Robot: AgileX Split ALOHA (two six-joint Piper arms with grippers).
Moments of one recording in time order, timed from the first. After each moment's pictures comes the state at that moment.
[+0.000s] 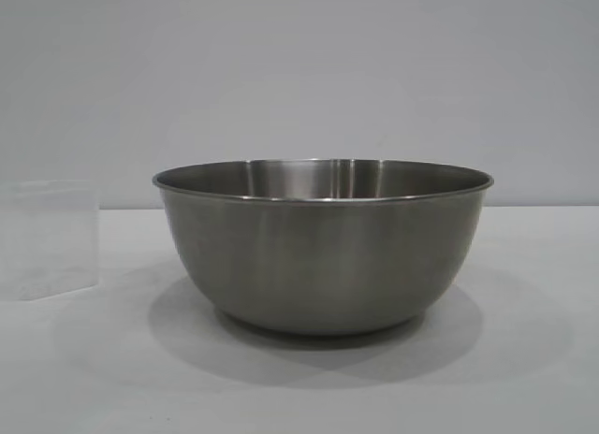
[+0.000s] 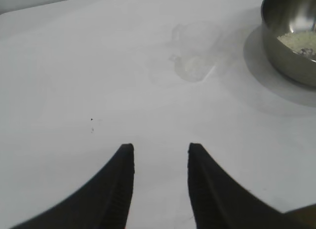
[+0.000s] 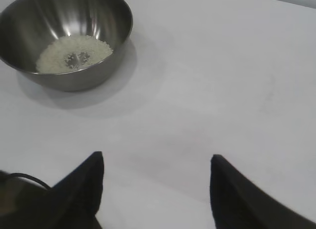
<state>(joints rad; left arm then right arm) -0.17 -0.02 -0.48 0.04 1.12 0.04 0.49 0.08 -0.49 -0.04 1.14 0.02</state>
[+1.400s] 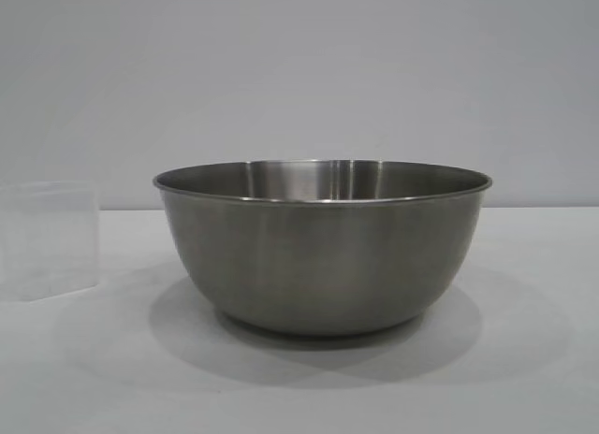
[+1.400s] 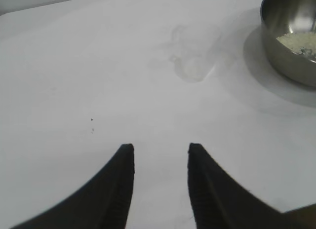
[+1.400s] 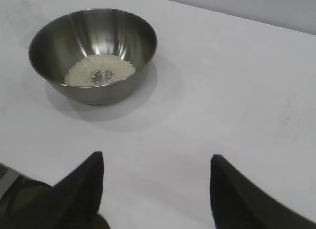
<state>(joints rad) -0.16 -0.02 -0.48 0.04 1.12 0.04 0.45 -0.02 -0.49 0.00 1.14 -0.01</state>
